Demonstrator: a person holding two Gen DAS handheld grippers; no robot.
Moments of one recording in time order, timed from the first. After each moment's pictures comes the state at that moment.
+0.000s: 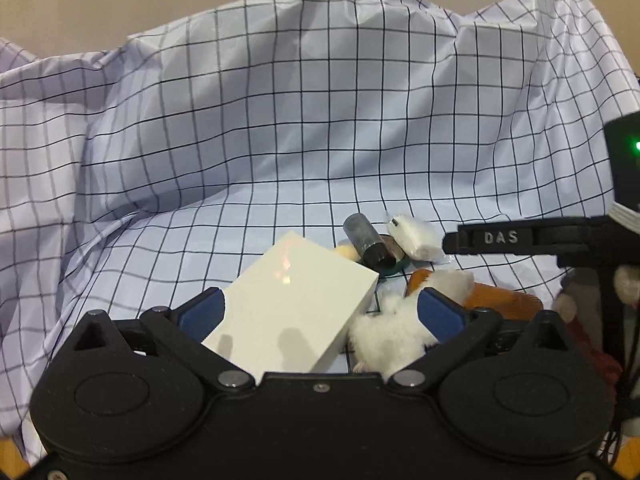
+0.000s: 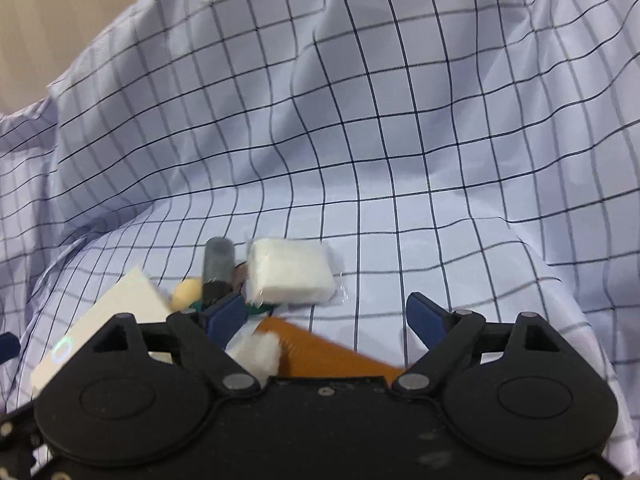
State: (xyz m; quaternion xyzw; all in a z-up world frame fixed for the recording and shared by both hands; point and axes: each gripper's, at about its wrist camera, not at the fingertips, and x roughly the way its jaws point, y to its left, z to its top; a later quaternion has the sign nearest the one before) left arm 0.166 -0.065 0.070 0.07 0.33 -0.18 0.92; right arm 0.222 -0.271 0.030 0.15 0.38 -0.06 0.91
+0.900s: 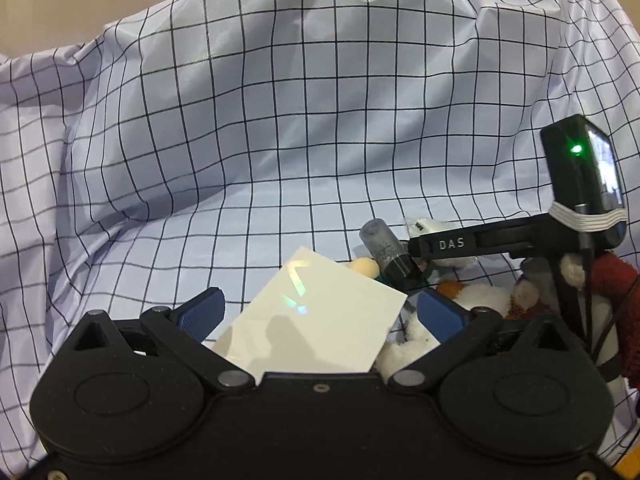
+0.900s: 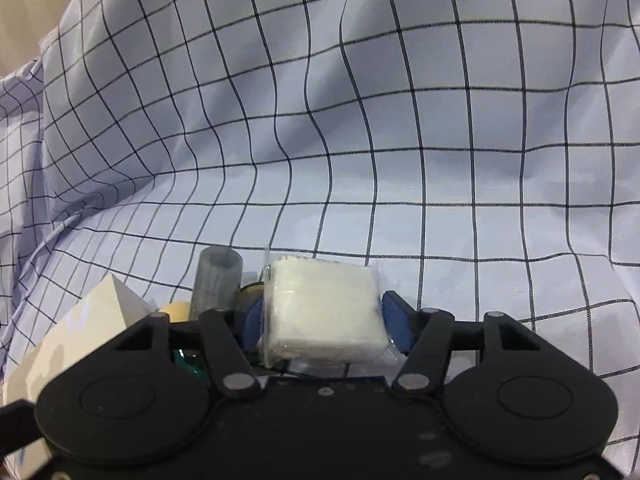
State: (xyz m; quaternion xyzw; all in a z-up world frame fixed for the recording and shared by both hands) left arm 0.207 -0.069 0.063 0.09 0.36 -0.19 0.91; right arm 0.308 -0.260 -0.009 0.12 0.41 0.00 0.90
